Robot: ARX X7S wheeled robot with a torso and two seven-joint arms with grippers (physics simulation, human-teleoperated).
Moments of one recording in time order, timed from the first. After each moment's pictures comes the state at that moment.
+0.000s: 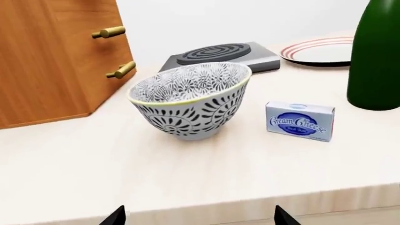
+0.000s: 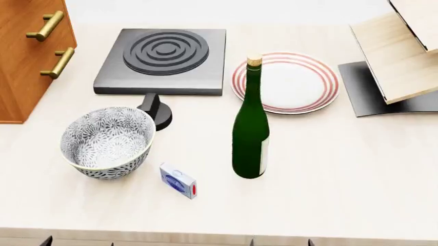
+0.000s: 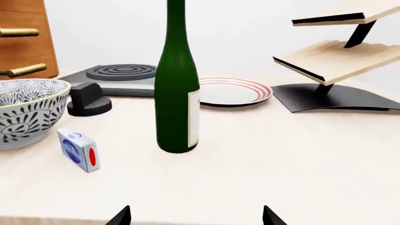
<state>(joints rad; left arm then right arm) -0.02 -0.09 0.14 -0.01 0.06 -0.11 -0.15 0.01 0.09 -0.11 0.00 0.06 0.02 0.09</state>
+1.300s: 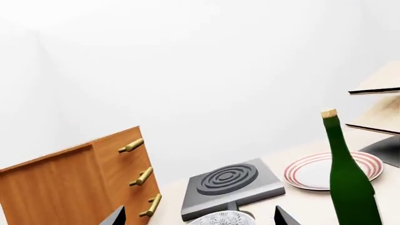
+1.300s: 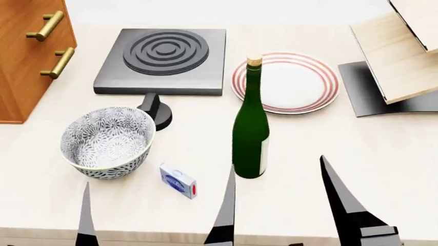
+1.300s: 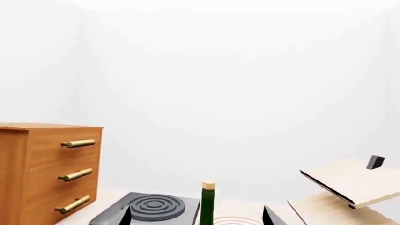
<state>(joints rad) 0.00 -0.18 0.31 0.85 0.26 -0.58 -0.16 0.03 0.19 -0.17 -0.93 0.11 0.52 0.16</state>
